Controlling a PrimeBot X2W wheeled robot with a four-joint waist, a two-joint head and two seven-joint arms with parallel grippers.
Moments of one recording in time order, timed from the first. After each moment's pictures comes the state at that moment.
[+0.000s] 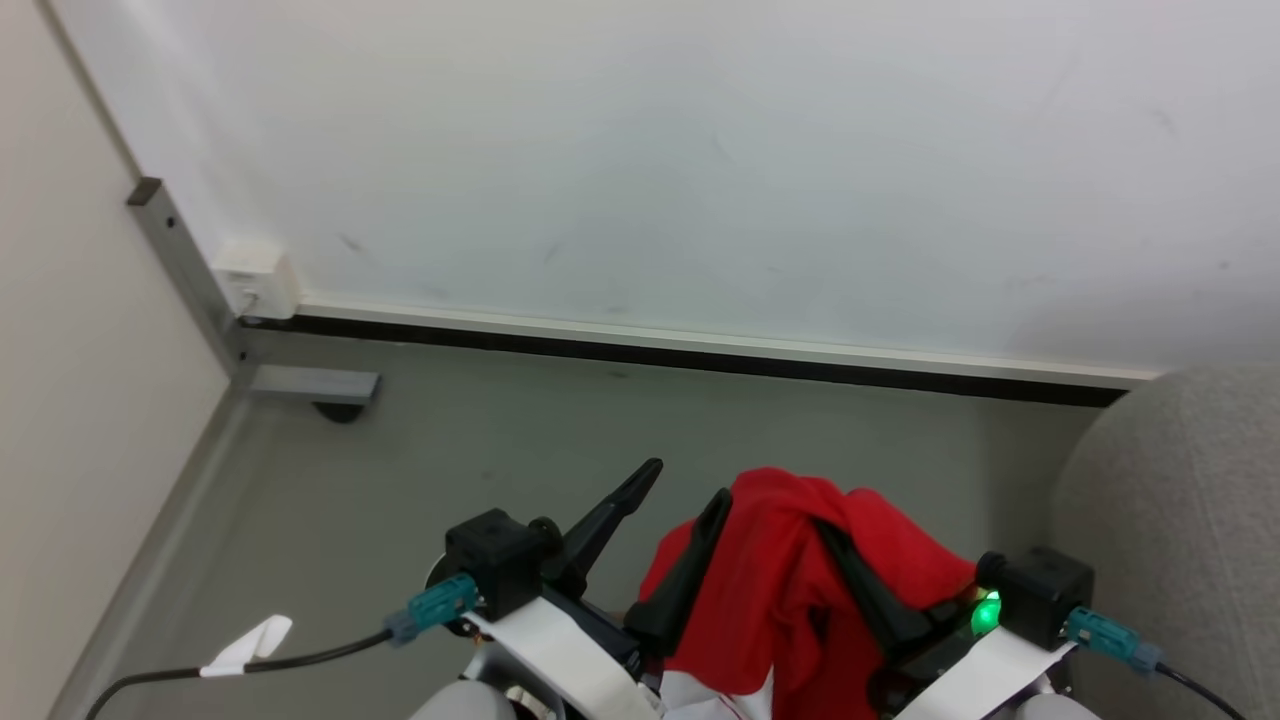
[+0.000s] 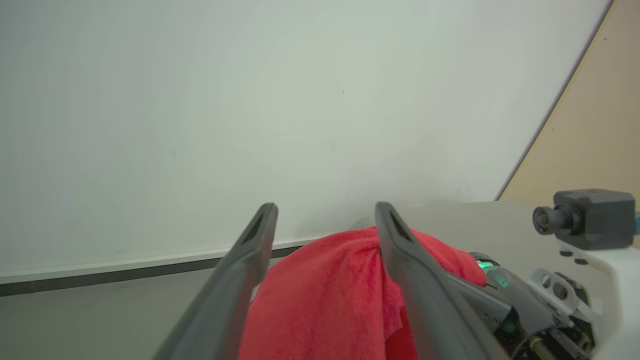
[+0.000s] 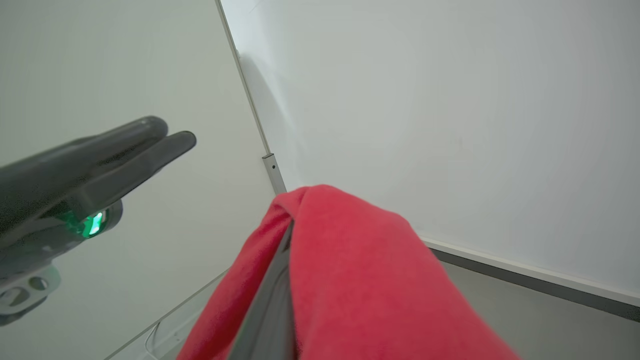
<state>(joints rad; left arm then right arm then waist) -0.35 0.22 -0.69 0.06 -0.61 -0.02 -0.16 -0.35 -0.26 0.72 0.27 0.75 0.13 -0.26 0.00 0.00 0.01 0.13</state>
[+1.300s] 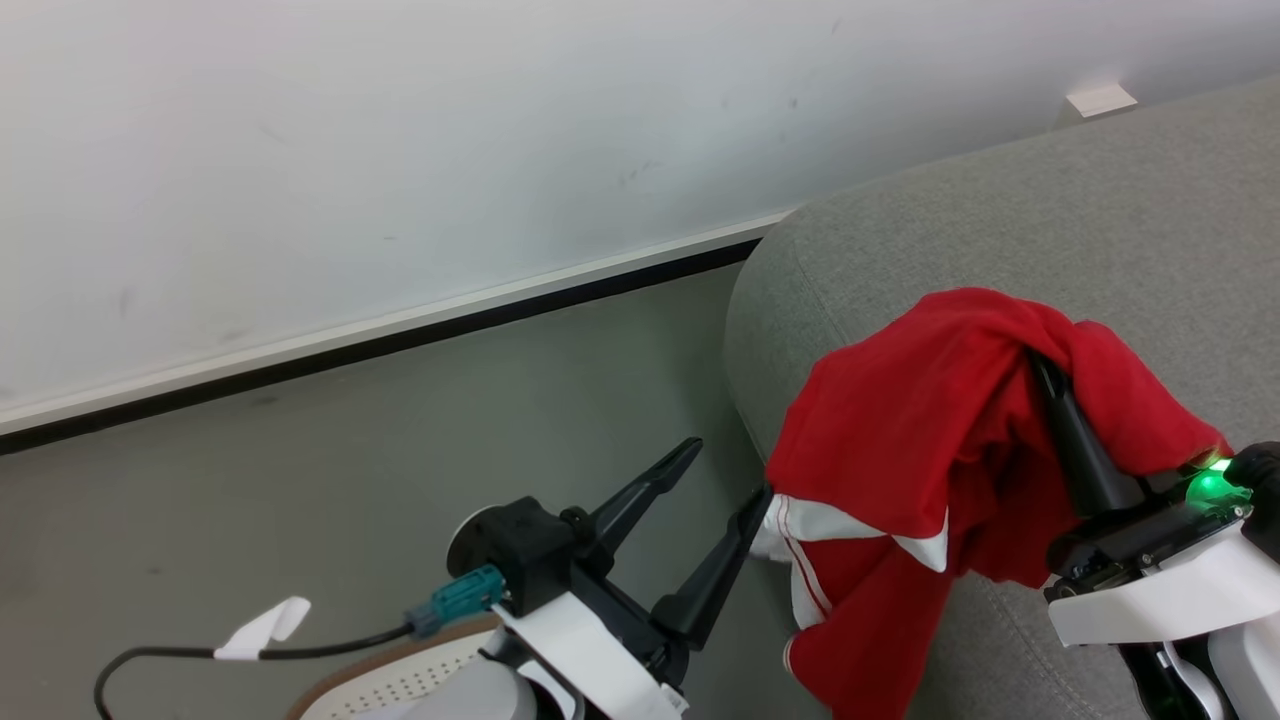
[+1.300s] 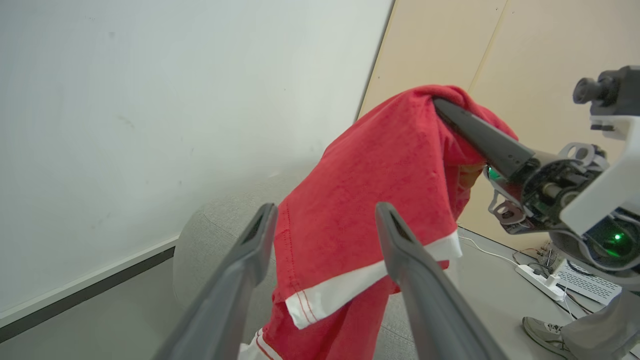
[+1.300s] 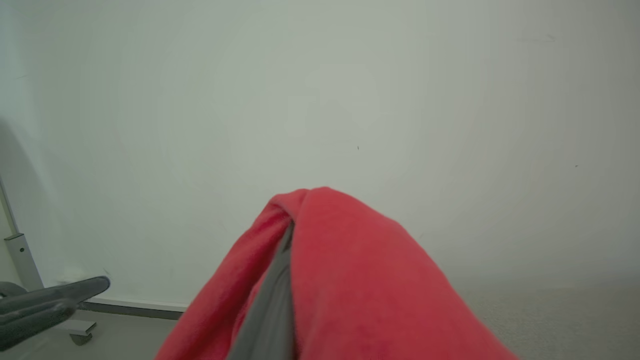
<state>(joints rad) -0.41 0.24 -0.74 0.04 -0.56 -0.05 -0.18 -0.30 -0.36 0.32 -0.04 0.58 0.13 -0.18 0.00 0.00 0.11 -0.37</state>
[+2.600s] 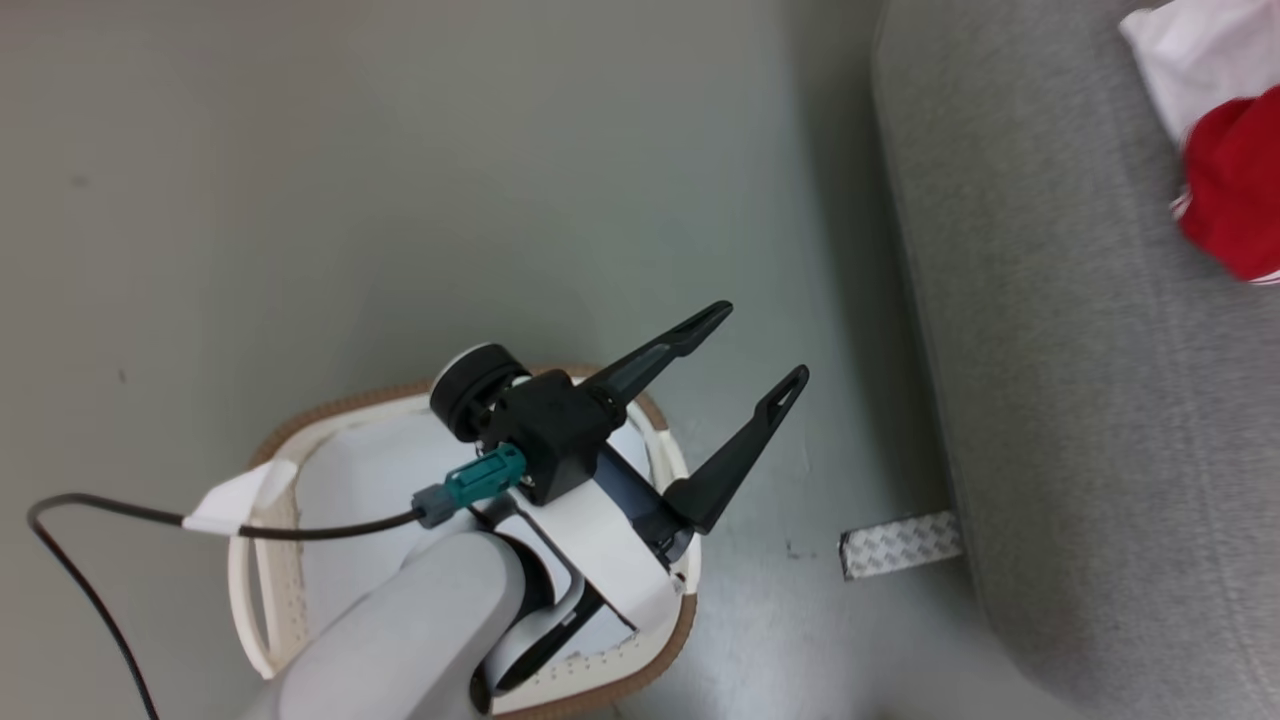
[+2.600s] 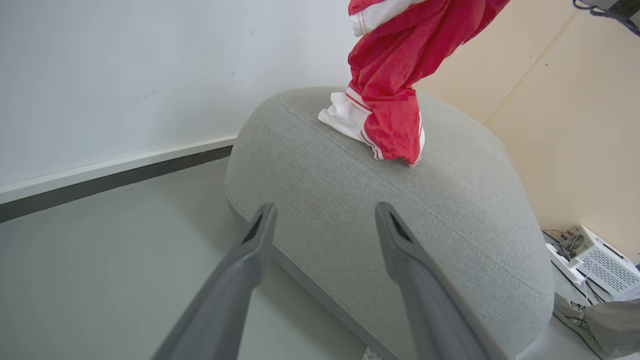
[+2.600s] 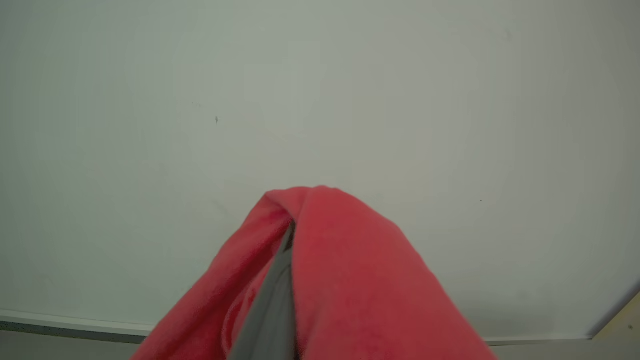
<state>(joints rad) -0.65 0.30 -0.77 -0.01 -0.47 -0.07 -0.09 -1.05 -0.88 0.19 0.32 0.87 0.13 -0.06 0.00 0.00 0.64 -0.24</state>
